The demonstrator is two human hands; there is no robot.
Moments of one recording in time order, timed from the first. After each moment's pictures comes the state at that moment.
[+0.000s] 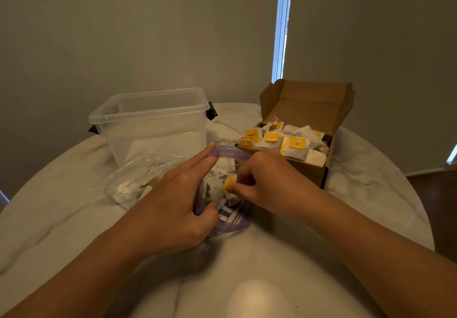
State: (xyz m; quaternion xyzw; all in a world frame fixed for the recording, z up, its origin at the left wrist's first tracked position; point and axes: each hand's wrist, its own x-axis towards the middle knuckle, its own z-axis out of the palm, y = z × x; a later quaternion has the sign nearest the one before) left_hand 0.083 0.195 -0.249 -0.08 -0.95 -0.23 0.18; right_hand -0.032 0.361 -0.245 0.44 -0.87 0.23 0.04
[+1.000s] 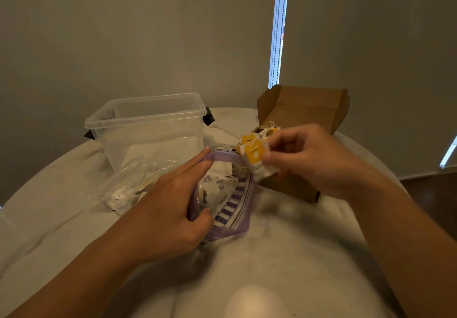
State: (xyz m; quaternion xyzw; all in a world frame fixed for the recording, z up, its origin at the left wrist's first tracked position) left_hand 0.083 0.188 -0.250 -0.09 -0.95 -0.24 0.18; right_hand -0.048 0.410 -0.209 0.36 -0.73 0.57 -0.12
